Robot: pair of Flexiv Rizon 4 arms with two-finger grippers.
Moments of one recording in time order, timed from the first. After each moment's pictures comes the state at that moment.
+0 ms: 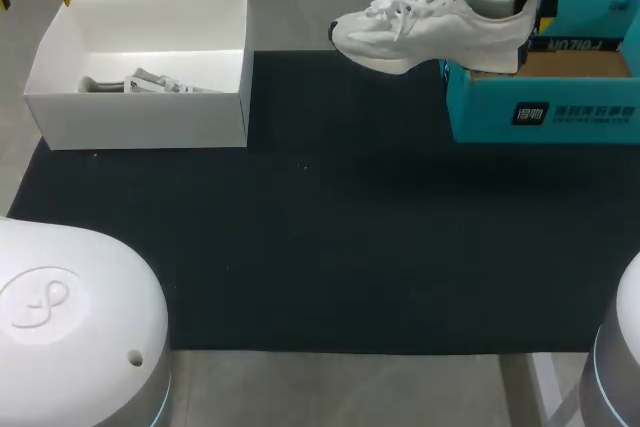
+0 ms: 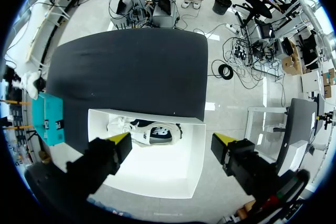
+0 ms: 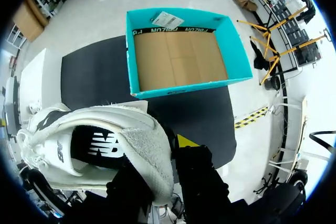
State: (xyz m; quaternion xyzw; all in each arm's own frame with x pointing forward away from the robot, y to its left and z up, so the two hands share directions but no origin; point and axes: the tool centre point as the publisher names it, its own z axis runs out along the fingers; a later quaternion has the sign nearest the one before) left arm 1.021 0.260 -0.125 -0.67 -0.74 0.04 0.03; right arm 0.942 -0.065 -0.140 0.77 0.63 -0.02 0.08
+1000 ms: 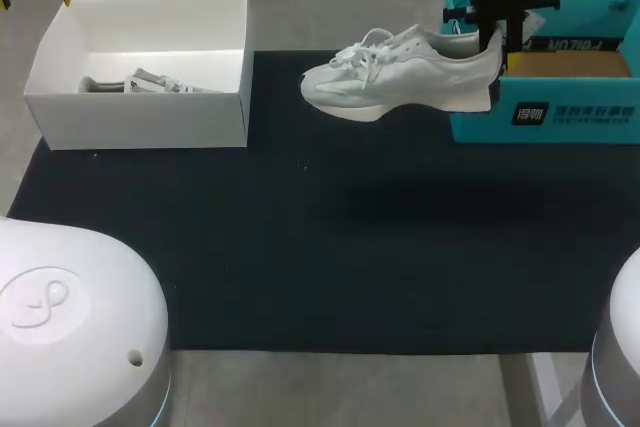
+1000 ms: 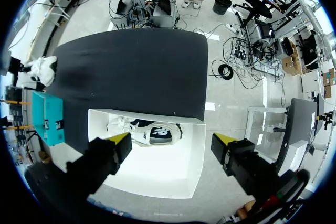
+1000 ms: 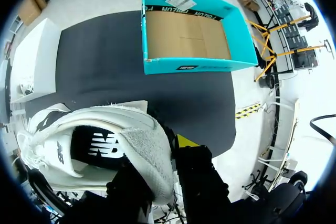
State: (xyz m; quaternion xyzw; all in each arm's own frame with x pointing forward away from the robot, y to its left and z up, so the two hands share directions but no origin) left arm 1.021 0.260 -0.125 -0.67 -0.74 0.04 0.03; right arm 0.899 -0.022 -0.166 0.75 0.65 -0.08 0.07
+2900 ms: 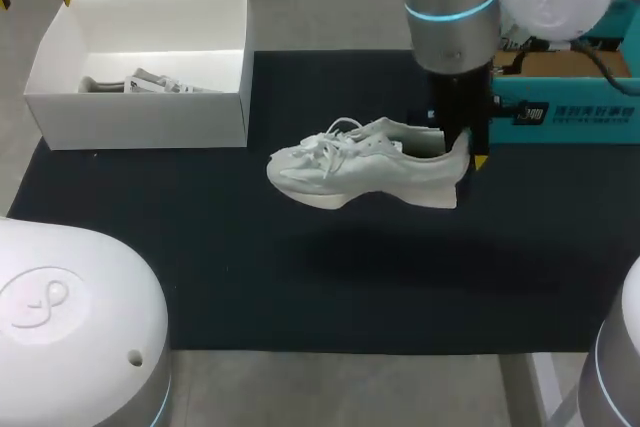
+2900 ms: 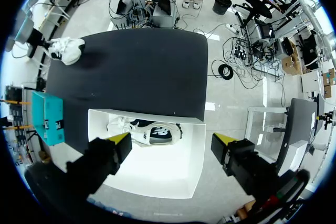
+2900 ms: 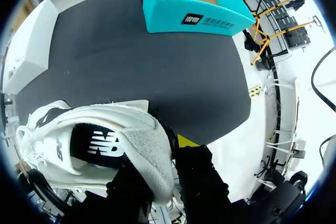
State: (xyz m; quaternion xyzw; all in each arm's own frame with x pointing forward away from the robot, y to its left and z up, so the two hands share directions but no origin) left arm 1.021 0.260 -0.125 -0.67 -0.74 0.04 0.03; right arm 0.772 0.037 -0.240 0.79 0.60 -0.08 0.09
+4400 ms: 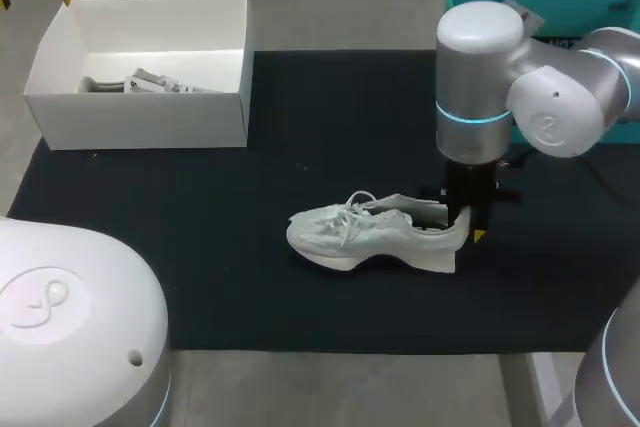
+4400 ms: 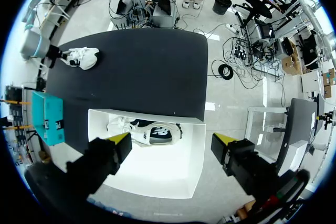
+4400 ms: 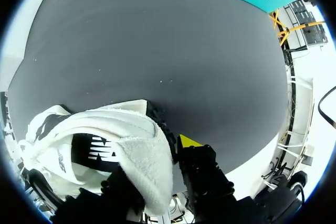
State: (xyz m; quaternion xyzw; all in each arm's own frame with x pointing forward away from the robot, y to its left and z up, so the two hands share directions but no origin) left arm 1.021 0.260 -0.125 -0.67 -0.74 0.04 0.03; right arm 0.770 0.007 -0.402 0.79 0.61 -0.07 0.02
